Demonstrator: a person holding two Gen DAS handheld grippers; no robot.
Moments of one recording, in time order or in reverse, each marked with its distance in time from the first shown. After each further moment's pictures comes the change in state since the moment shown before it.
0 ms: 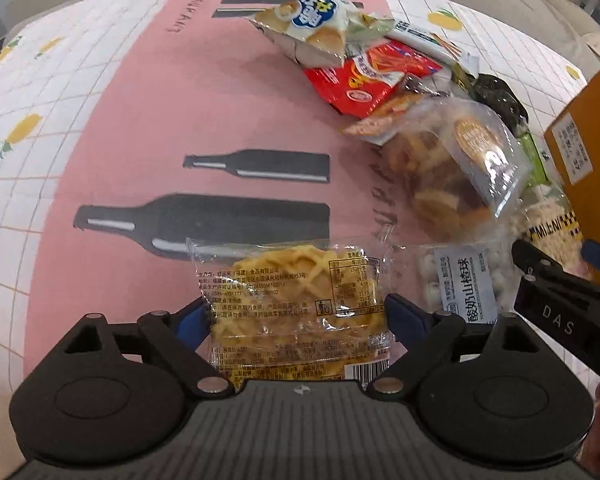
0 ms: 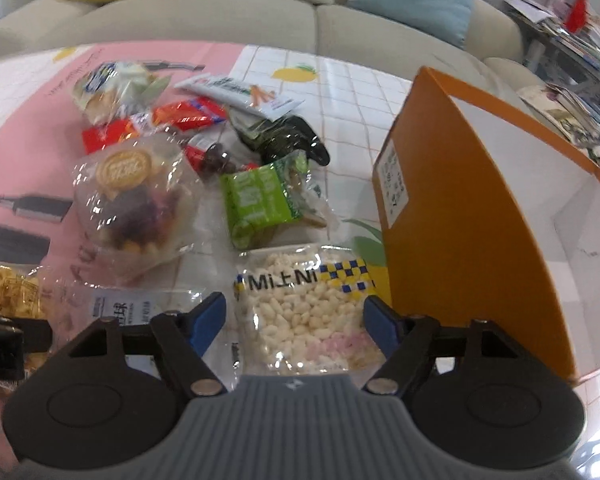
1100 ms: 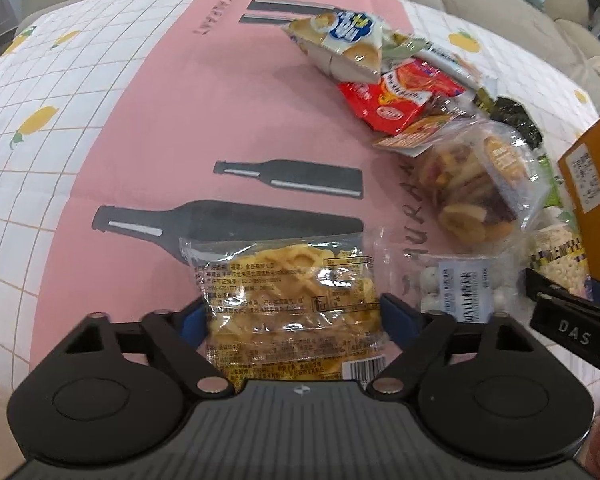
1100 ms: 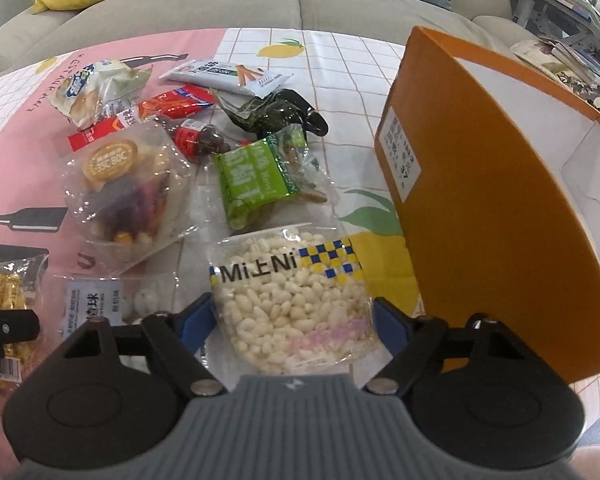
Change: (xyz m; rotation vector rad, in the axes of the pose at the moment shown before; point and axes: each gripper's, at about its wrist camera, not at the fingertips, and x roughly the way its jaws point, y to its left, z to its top) left arm -0.002 0.019 -0.004 -0.049 -0.041 -0.021; right arm 0.005 0.002 -0.003 0.093 0.073 0.026
